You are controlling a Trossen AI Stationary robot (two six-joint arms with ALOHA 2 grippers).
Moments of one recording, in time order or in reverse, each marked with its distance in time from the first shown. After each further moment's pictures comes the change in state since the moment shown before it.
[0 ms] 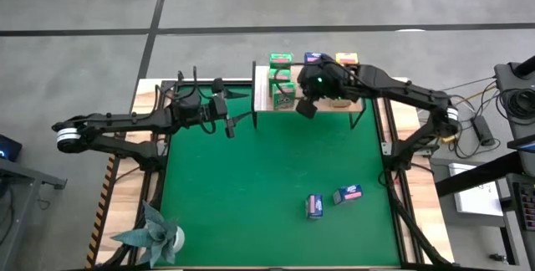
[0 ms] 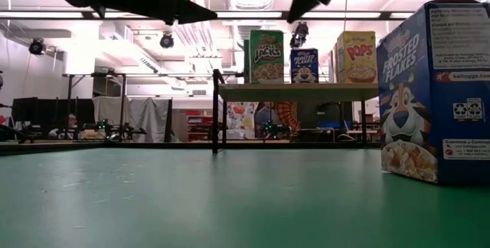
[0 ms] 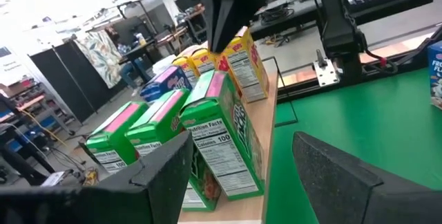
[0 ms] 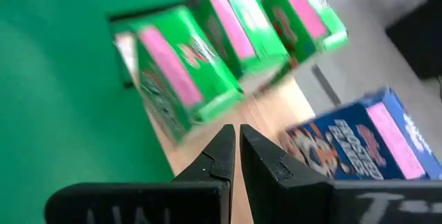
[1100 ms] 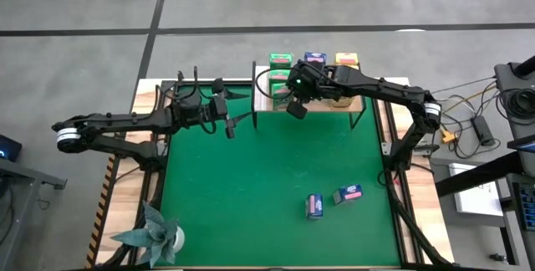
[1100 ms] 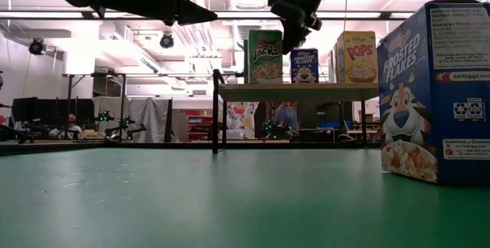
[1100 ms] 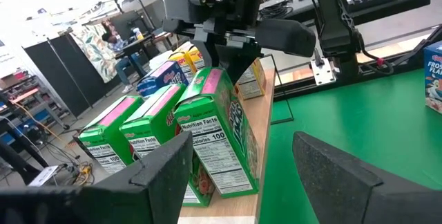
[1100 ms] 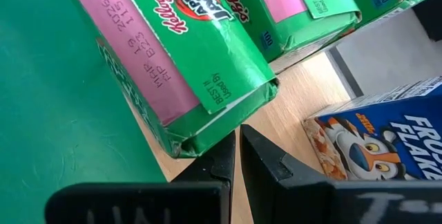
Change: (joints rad) left arm 0.000 0.001 0.000 -0.013 0.000 -0.026; right arm -0.047 0.147 -0.002 -0.008 -0.010 0.040
